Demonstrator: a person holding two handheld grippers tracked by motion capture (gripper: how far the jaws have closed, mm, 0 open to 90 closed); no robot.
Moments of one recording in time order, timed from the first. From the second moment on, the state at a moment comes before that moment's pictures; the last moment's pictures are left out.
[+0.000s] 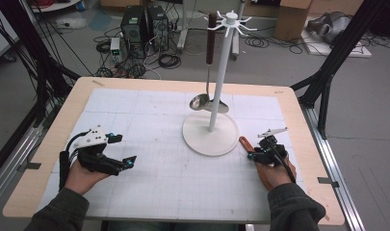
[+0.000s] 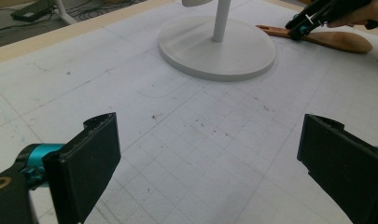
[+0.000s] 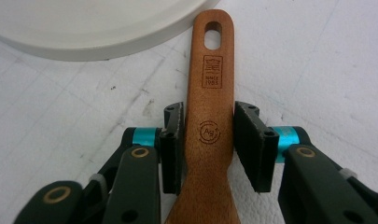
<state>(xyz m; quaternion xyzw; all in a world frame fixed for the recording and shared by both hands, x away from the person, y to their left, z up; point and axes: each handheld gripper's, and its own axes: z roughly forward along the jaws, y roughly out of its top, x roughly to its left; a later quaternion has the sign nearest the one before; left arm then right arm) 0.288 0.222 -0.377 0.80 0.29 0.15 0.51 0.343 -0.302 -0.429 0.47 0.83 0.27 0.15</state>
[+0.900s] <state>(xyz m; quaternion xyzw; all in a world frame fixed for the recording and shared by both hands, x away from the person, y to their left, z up) 0.289 0.220 -0.376 0.79 0.29 0.14 0.51 0.325 -0.286 -0.403 0.39 0.84 0.36 0.13</state>
